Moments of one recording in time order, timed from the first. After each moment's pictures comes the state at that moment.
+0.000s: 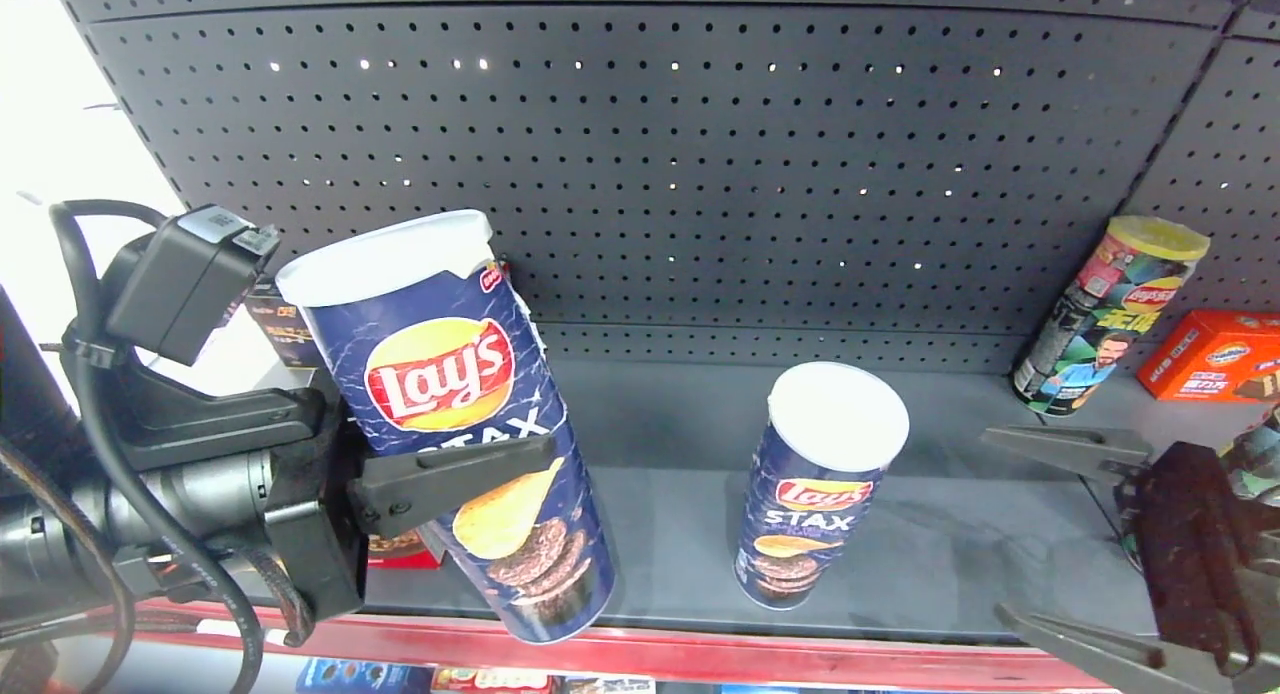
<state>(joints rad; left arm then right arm) -0.45 1.31 -0.60 -0.66 -0.67 -0.09 0.32 1.21 -0.28 -0.99 0.84 -0.20</state>
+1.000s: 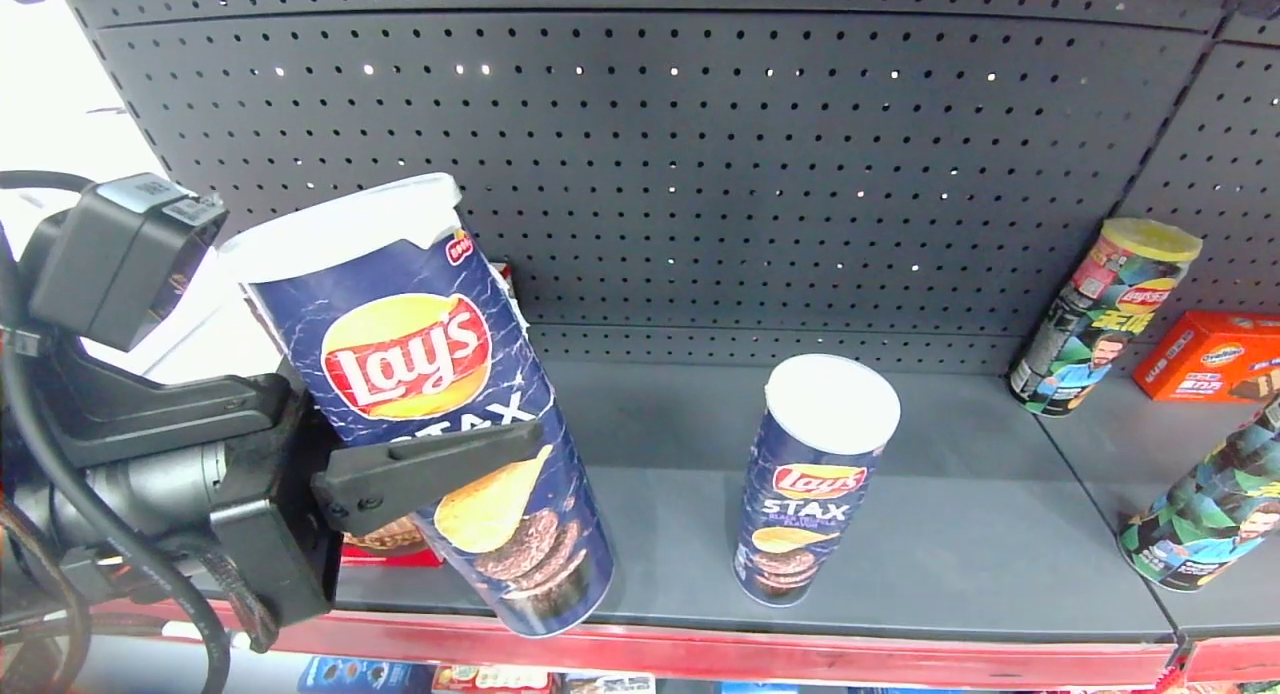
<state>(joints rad) -0.46 1.27 -0.62 -0.66 -0.67 -0.09 0.31 0.04 -0.12 0.05 -0.21 -0.05</state>
